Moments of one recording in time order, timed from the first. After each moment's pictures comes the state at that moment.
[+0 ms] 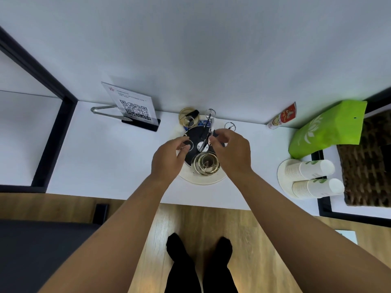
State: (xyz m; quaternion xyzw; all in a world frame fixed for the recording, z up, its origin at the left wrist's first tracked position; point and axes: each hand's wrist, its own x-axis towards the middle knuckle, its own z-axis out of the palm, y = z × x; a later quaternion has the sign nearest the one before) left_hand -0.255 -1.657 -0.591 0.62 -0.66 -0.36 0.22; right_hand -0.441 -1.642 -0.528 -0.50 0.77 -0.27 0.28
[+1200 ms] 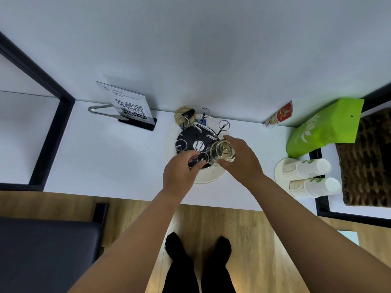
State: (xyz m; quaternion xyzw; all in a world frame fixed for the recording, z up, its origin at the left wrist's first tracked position) left_hand -0.301 -1.610 -0.585 0.63 -0.63 -0.39 0.23; right_hand -0.510 -1.617 -0.565 -0.59 0.73 -0.13 0.31
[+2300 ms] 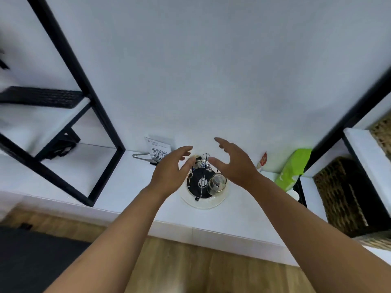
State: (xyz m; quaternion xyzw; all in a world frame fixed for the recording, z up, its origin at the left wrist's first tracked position) left_hand -0.270 -1.546 -0.341 0.59 -0.69 -0.28 0.31; right_hand -0.498 -1.562 -0.341 -0.69 0.60 -0.29 0.27
